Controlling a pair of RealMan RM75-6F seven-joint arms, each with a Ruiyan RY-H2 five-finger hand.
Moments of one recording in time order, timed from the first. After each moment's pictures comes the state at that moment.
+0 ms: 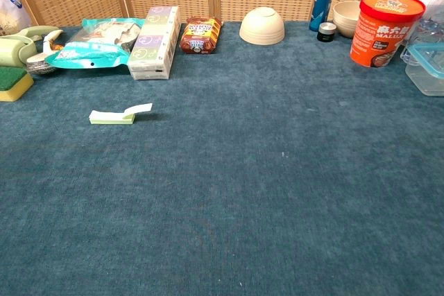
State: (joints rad) left arm -0.14 -1.11 -0.04 -1.91 1.45 1.42 0.24; right arm 0.21 -1.25 0.13 -1.67 -1.42 1.39 -0.01
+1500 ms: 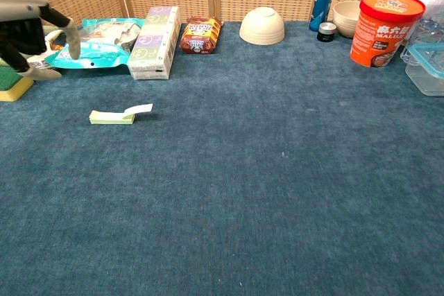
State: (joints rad) left arm -0.63 -1.18 -0.20 -1.66 1.22 0.84 0.29; right arm 0.21 -1.26 0.14 -1.64 -1.39 1.38 0.01
